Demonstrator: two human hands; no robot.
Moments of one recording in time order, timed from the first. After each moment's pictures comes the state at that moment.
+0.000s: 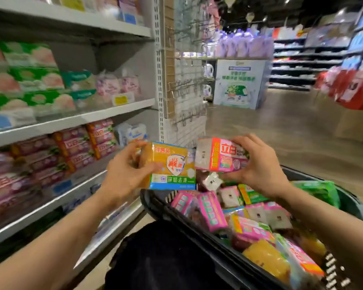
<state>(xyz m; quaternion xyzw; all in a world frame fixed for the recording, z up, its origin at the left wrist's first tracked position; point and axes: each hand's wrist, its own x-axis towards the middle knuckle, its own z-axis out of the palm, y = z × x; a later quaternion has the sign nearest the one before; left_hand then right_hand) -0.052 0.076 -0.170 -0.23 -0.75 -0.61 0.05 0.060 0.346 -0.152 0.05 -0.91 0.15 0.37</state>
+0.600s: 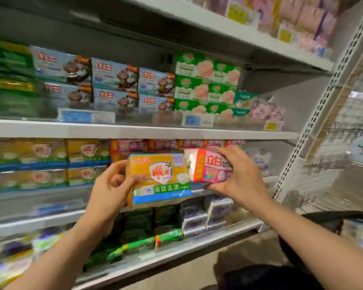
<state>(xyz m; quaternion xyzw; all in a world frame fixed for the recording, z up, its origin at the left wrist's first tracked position) -0.019 -0.233 -0.207 0.07 -0.66 -0.71 0.24 -0.113 0.022 -0.161 0.33 -0.86 0.21 0.32</state>
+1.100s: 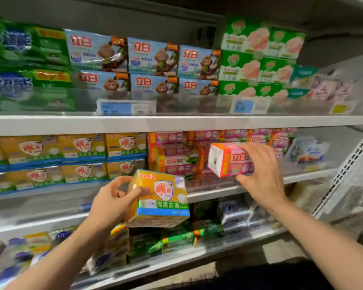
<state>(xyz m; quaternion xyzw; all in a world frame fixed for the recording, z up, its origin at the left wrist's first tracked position) -0.020 -0.326 -0.246 0.23 -0.73 -0.63 0.13 -0.177 -0.037 -0.229 0.30 -0.84 0.22 0.38</state>
